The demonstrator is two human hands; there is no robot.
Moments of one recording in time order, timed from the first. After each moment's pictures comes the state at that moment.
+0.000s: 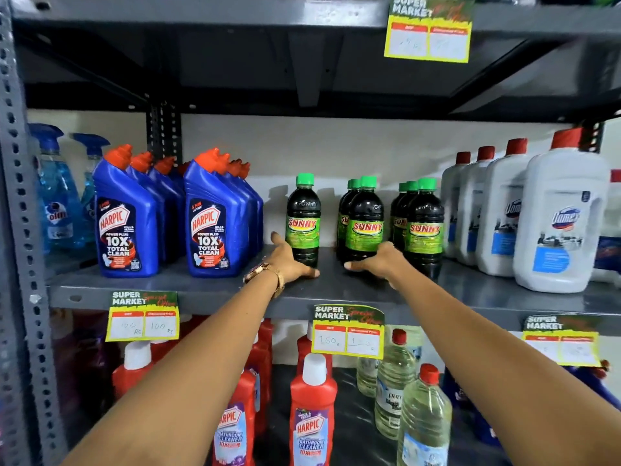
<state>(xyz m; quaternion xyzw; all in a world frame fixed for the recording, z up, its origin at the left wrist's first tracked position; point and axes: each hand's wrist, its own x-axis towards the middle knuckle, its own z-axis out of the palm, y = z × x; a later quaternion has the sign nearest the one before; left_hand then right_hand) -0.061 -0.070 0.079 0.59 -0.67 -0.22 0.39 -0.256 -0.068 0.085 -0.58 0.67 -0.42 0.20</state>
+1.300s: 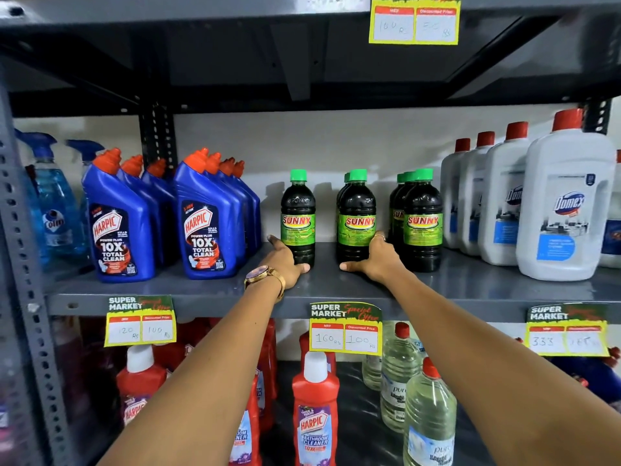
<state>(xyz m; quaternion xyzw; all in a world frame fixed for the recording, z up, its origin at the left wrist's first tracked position) -0.065 -0.085 0.068 0.65 -0.69 -0.10 0.30 -0.255 -0.070 0.076 -0.63 0.66 -0.40 0.12</state>
